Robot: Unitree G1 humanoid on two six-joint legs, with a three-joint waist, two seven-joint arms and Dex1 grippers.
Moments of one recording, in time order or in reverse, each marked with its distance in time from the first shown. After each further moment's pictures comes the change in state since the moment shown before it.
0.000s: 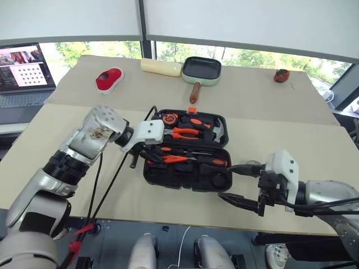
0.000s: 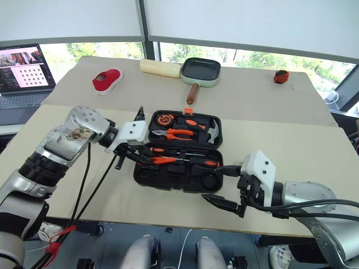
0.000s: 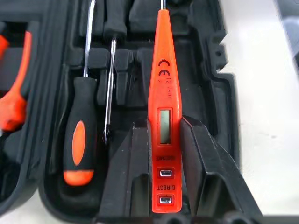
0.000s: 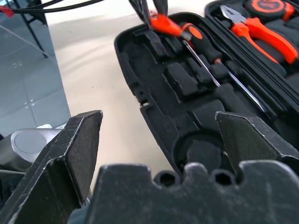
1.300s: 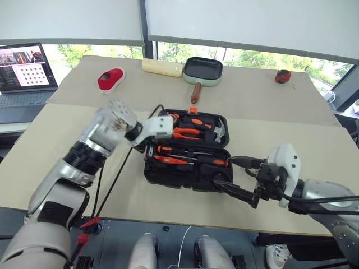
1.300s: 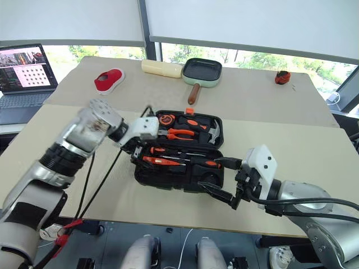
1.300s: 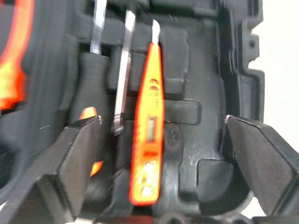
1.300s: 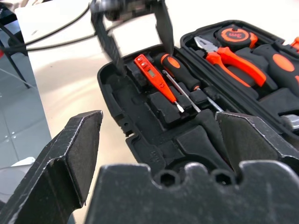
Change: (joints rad) left arm -0.096 -0.099 0.077 0.095 0.125 0.177 -0.098; right arm -0.025 0.063 0.002 -0.027 0.075 0.000 -0.162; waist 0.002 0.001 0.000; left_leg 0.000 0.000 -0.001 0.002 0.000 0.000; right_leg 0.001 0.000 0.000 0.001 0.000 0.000
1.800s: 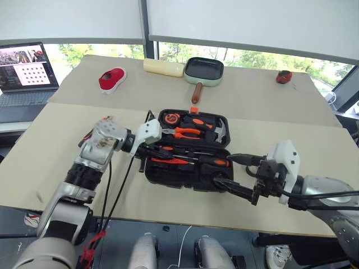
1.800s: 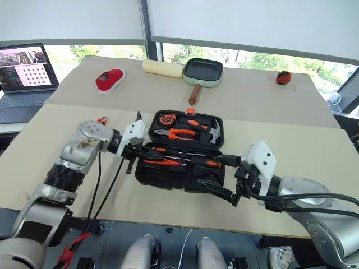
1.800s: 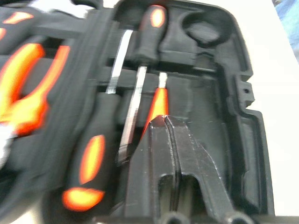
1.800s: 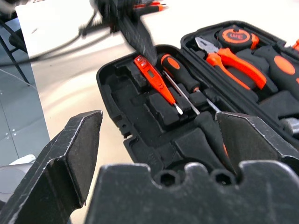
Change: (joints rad) left arm 0.230 -0.110 0.174 0.130 -0.137 -0.348 0.119; right arm -0.039 -0.022 0.007 0.023 0.004 0.004 0.007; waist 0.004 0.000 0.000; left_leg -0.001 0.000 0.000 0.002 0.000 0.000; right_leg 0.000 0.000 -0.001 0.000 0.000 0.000
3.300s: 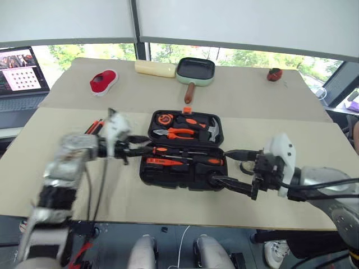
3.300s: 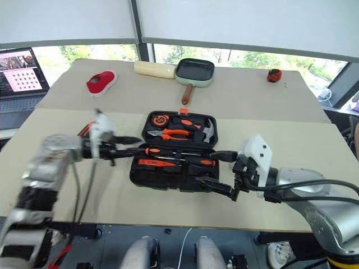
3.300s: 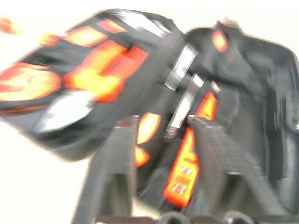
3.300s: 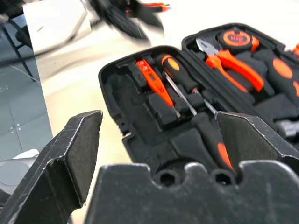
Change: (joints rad) left arm 0.387 0.177 0.440 -0.411 -0.232 0.259 0.309; right arm -0.166 -0.029 0.079 0.105 -0.013 0.000 0.088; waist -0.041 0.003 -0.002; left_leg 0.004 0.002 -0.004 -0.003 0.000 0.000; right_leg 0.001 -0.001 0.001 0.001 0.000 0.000
